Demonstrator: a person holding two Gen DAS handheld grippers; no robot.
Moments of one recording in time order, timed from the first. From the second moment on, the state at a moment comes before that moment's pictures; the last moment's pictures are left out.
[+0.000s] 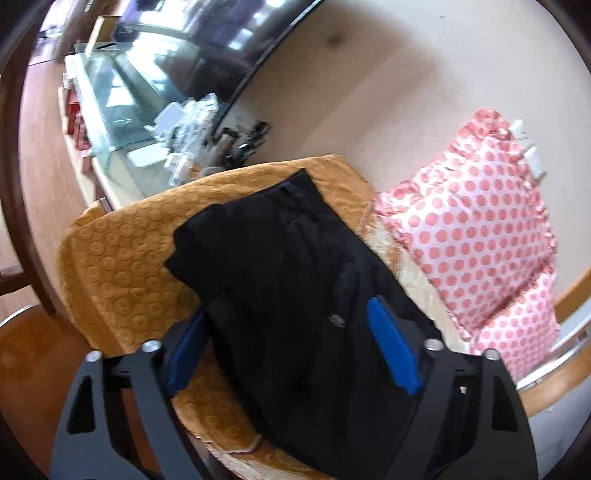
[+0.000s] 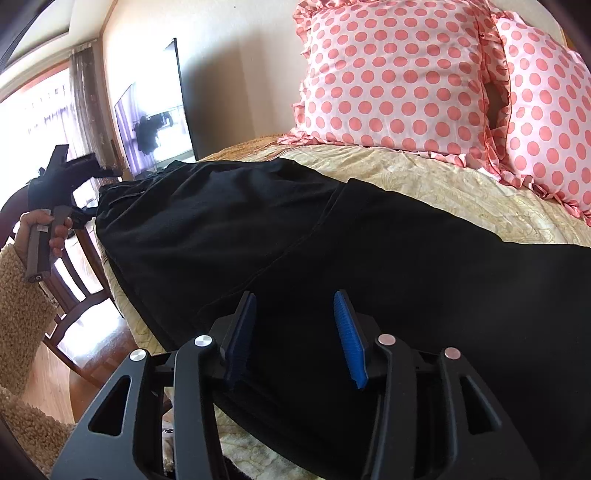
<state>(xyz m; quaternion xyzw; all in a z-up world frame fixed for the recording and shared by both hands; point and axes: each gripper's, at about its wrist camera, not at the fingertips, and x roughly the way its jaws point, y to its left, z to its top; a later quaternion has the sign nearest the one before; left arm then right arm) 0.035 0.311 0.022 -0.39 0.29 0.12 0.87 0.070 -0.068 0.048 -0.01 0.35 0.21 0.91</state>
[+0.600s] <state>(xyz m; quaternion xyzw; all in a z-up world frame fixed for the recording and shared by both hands) 0.046 0.273 0.080 -0.29 0.26 0.13 0.91 0.055 -0.106 0.063 0.03 0.31 0.18 0.93</state>
